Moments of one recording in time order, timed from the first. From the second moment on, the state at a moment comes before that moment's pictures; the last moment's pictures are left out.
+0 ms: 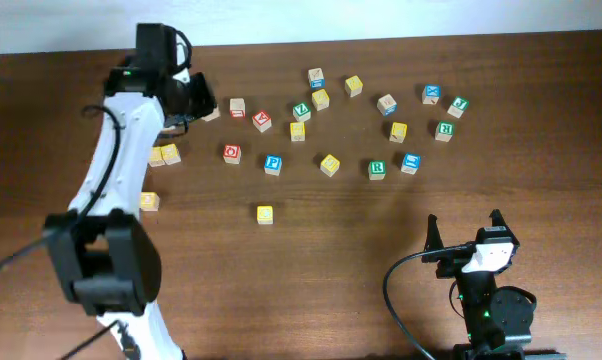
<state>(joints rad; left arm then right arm) -0.06 2.04 1.83 -0.87 0.14 -0.36 -0.01 0.01 0.01 -0.07 -0.02 0.00</state>
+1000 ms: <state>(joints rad) -0.67 1.97 1.31 -0.77 -0.26 -0.72 -0.01 0.01 0.01 -0.07 -0.02 0.00</state>
